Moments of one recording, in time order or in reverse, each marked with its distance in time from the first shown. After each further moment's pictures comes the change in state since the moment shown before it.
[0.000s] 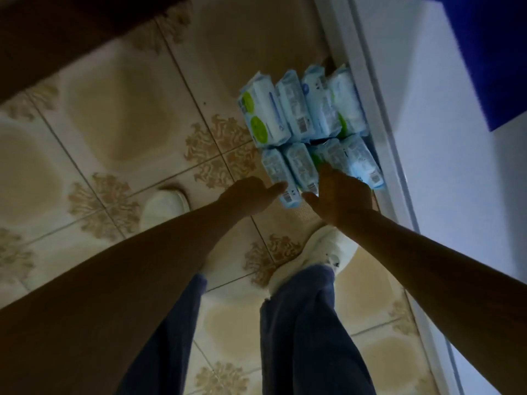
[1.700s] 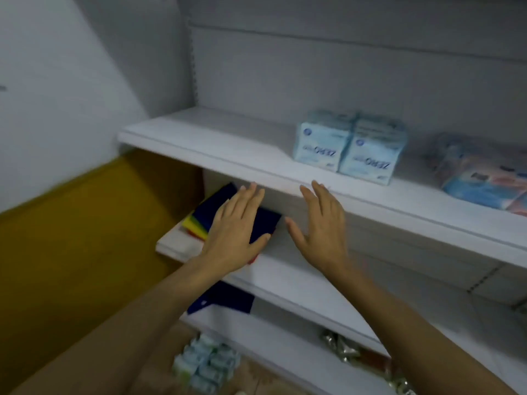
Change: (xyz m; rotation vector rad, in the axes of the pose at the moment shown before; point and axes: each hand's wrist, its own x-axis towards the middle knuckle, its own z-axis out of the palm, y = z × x) left_hand -0.850 0.280 -0.032 0.681 1.043 1.567; right_hand -0.740 0.058 -0.455 0.198 1.560 0.342
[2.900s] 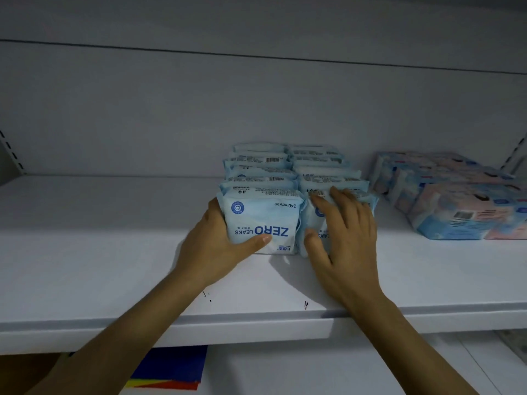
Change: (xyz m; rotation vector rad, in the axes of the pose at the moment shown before) left_hand 0.256 -0.027 0.073 -0.655 -0.195 -0.042; right_hand 0.123 0.108 0.010 -0.248 0.320 0.328
